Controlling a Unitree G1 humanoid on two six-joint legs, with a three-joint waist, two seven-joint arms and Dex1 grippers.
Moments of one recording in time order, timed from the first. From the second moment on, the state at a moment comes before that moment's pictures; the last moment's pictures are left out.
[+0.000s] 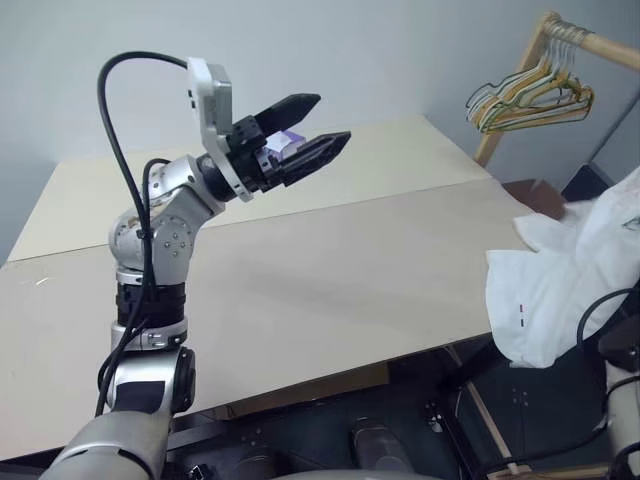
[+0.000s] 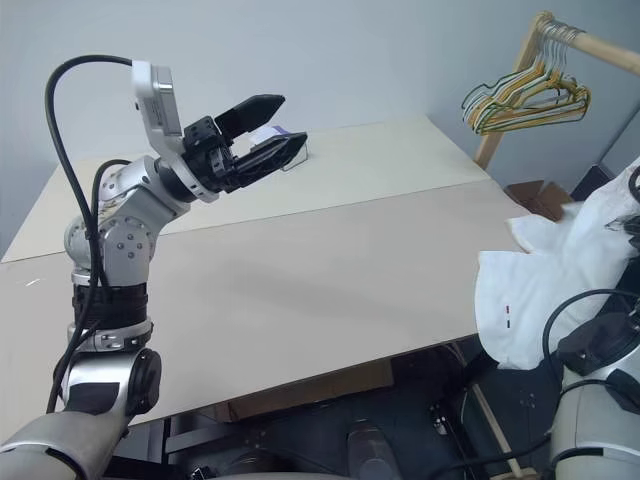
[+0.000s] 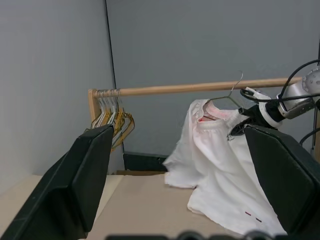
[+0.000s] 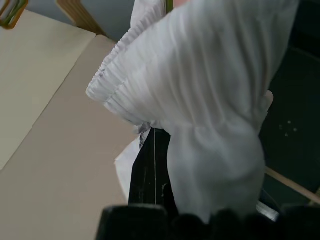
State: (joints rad) left arm -0.81 0.37 0.13 -0.03 -0.67 0.54 -0.87; right arm -1.03 -0.84 -0.90 0.37 0.08 1.55 0.02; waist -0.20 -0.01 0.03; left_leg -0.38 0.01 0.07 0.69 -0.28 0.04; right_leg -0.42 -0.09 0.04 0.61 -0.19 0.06
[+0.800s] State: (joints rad) left arm -0.78 0.40 0.11 -0.07 -0.67 0.54 -0.87; right arm -0.93 -0.85 -0.86 0.47 0.09 1.40 -0.07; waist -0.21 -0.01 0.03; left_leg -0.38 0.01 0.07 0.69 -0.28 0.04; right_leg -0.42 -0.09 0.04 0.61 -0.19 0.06
